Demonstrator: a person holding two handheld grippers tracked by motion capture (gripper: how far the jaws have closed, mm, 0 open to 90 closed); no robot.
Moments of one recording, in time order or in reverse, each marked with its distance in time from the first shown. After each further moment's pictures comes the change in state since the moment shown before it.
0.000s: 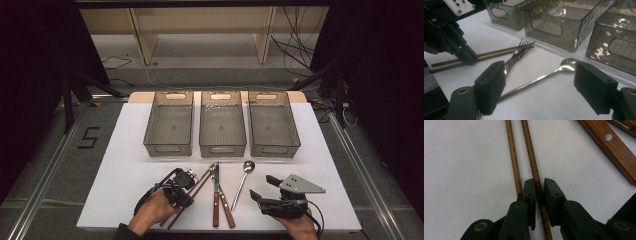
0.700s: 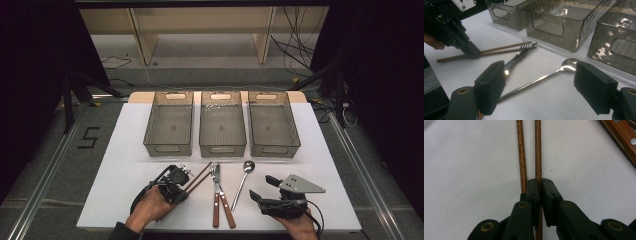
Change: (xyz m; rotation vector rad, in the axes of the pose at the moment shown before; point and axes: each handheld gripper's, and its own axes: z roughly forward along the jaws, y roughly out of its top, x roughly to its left) left arm 0.015 -0.005 -0.003 -0.036 0.048 -0.039; right arm 0.000 0.000 0.001 -0.002 0.010 0.000
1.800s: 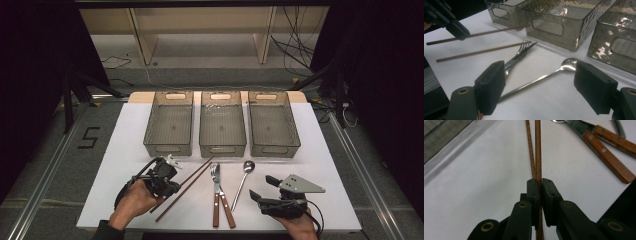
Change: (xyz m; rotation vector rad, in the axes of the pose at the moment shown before) left arm 0.015 -0.008 -0.052 -0.115 -0.022 0.040; right arm 0.000 0.000 0.000 0.003 -0.001 0.004
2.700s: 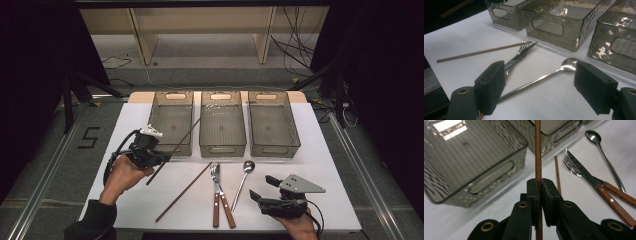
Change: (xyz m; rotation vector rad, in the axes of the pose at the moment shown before) left arm 0.063 0.023 -0.041 -0.247 0.026 -0.124; right arm 0.000 0.000 0.000 -0.002 0.003 0.006
